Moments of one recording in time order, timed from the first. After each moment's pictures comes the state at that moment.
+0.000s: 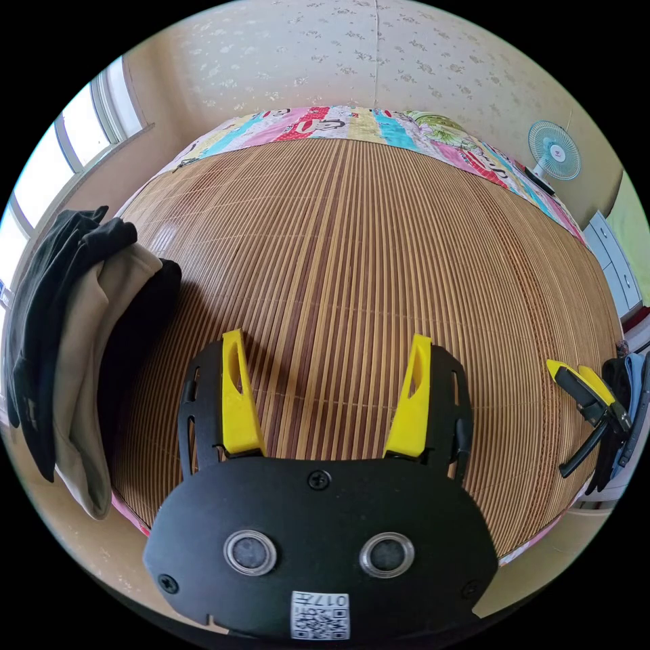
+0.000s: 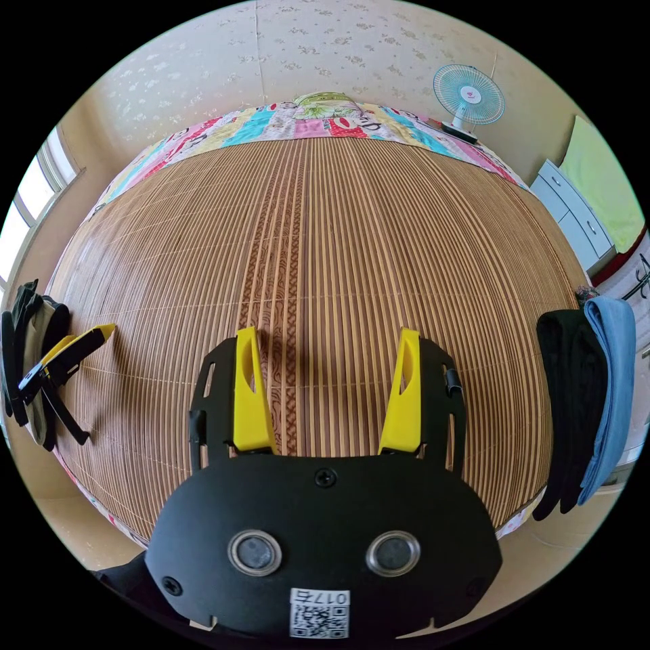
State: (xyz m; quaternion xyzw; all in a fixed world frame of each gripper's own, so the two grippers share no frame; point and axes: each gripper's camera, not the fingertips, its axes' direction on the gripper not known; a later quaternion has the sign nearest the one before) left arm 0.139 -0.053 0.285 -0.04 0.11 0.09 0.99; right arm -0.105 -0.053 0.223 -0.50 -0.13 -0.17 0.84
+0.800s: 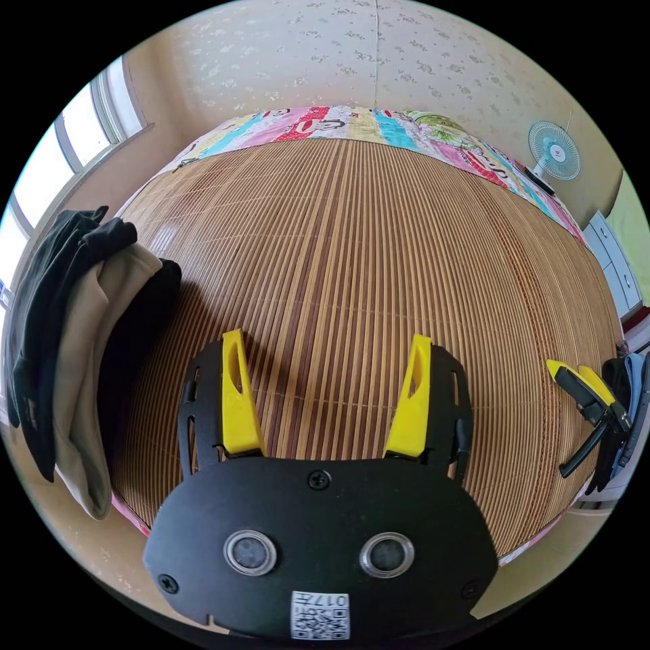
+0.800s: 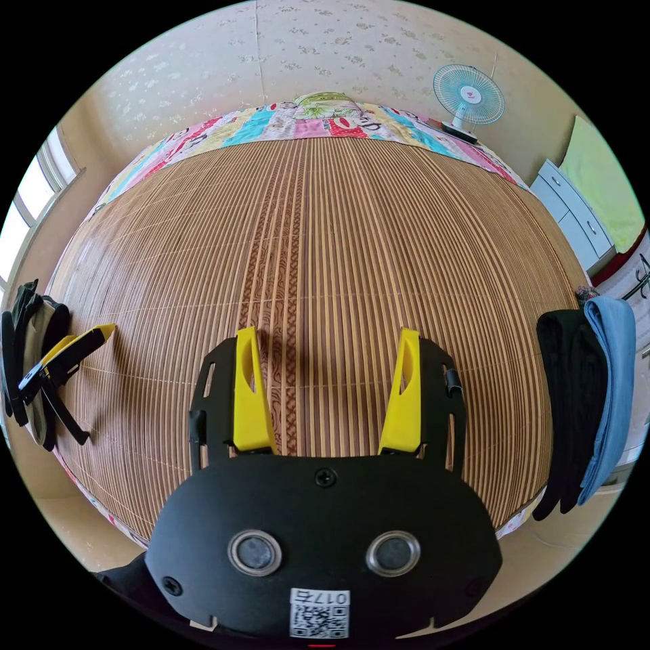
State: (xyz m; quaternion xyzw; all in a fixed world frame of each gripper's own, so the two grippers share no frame) left arm 0.130 -0.056 0.273 -0.04 0.11 0.09 0.99; right arm -0.110 -0.067 0.235 -0.50 -0.13 -0.16 0.84
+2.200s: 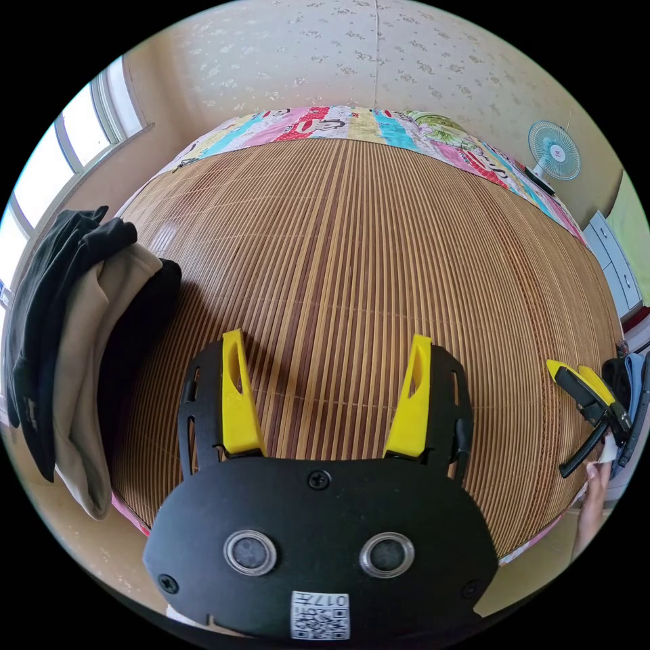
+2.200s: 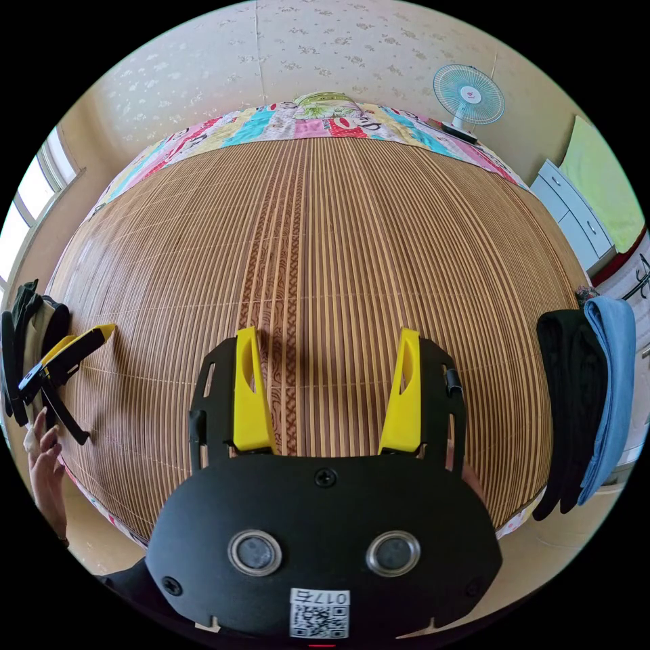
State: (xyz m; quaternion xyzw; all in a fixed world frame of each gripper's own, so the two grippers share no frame) left arm 0.138 -0.035 0.249 -0.04 0.11 0.09 0.99; right arm -0.123 -0.081 0.211 -0.50 -0.13 -0.16 0.84
